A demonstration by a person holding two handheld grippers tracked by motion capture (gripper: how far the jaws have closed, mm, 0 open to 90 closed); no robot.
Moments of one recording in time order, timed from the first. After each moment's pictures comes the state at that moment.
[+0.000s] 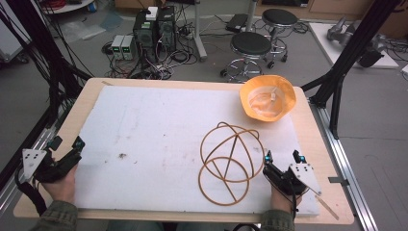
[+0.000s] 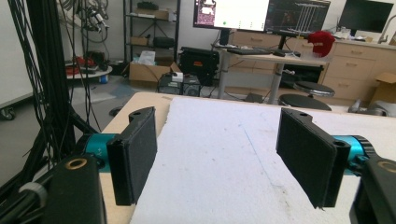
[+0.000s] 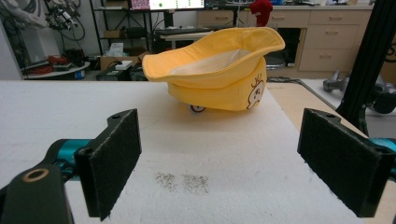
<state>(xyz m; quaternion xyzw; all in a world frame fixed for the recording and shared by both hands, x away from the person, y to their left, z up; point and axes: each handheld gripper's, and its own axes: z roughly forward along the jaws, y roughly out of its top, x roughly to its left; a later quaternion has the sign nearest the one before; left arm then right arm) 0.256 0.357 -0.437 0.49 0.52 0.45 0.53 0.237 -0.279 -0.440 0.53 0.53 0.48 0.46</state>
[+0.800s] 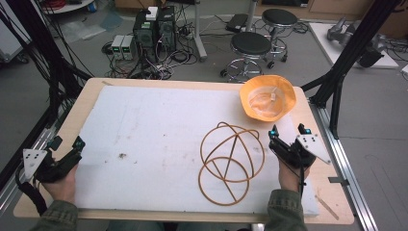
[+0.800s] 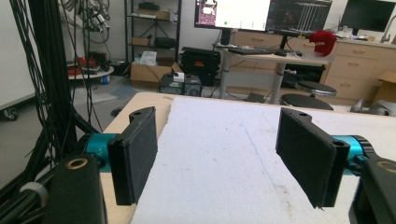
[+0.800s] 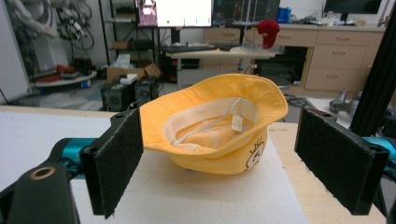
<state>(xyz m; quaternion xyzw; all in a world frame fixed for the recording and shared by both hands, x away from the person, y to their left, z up) 0.257 0.355 -0.438 0.49 0.52 0.45 0.53 0.287 -0.290 -0.385 0.51 0.54 0.49 0.47</state>
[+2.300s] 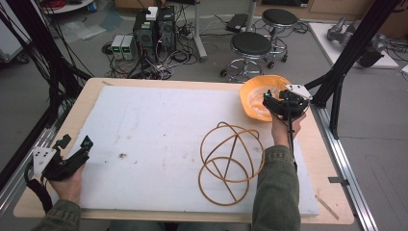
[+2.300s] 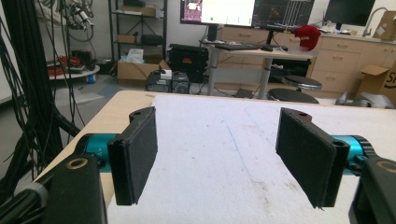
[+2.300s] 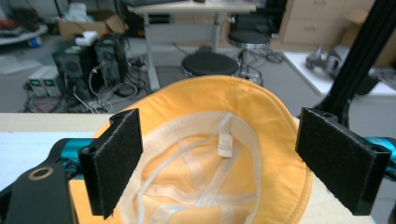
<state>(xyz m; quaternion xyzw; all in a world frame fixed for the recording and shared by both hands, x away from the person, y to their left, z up) 0.263 0.341 -0.439 0.51 0.51 0.44 0.54 0.421 -0.281 -0.344 0.59 0.56 0.39 0.44</state>
